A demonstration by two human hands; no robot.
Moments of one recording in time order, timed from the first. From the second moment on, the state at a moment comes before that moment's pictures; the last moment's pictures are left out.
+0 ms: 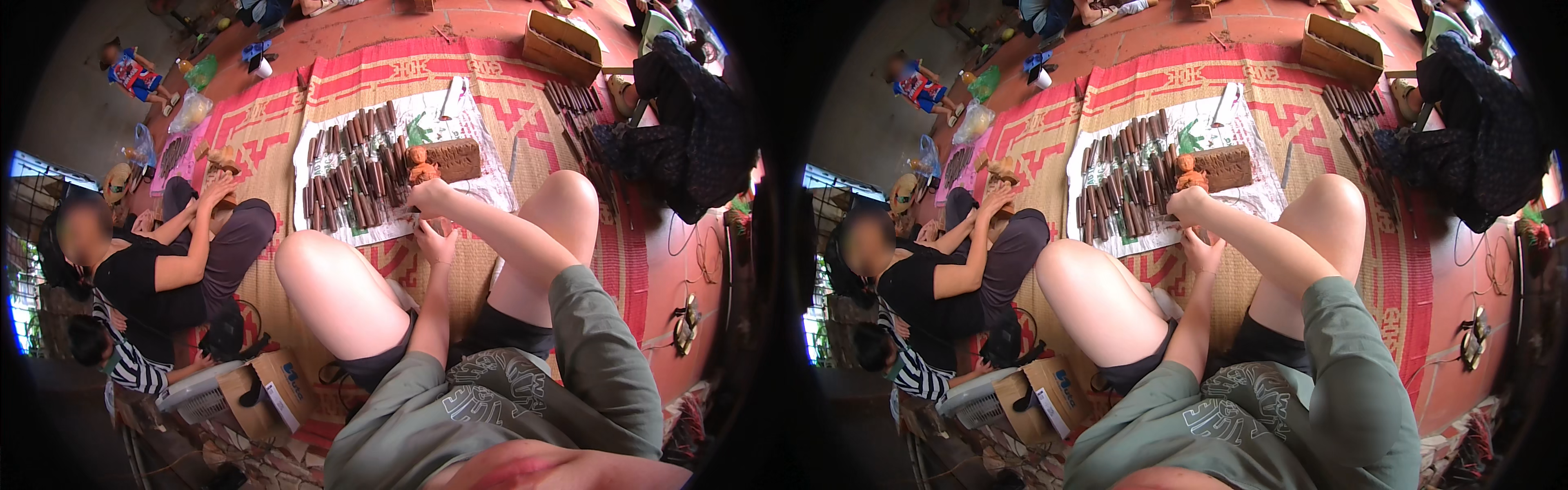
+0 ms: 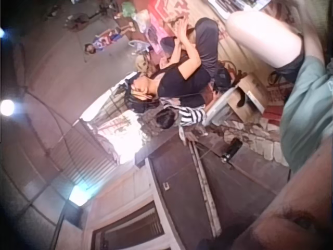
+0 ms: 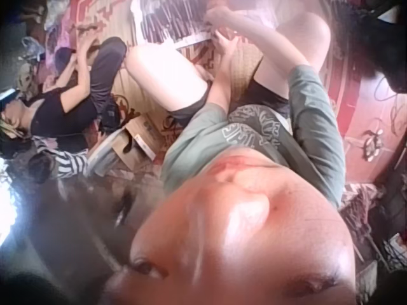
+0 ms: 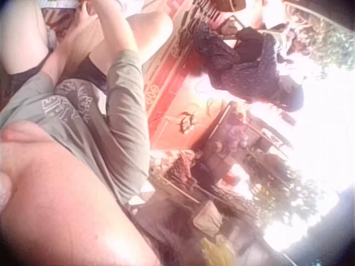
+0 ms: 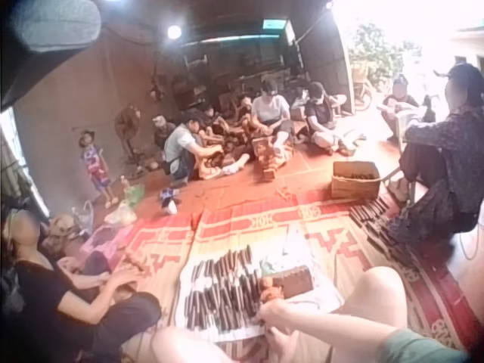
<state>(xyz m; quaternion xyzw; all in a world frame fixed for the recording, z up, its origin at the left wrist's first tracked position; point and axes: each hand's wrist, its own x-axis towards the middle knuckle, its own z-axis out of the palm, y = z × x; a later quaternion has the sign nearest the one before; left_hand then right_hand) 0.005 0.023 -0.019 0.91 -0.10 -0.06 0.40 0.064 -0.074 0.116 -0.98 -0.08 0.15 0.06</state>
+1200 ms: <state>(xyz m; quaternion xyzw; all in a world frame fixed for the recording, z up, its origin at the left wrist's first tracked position) 0.003 0.017 -0.011 0.92 -0.10 -0.12 0.37 0.009 -0.094 0.222 -0.34 0.09 -0.22 0.91</state>
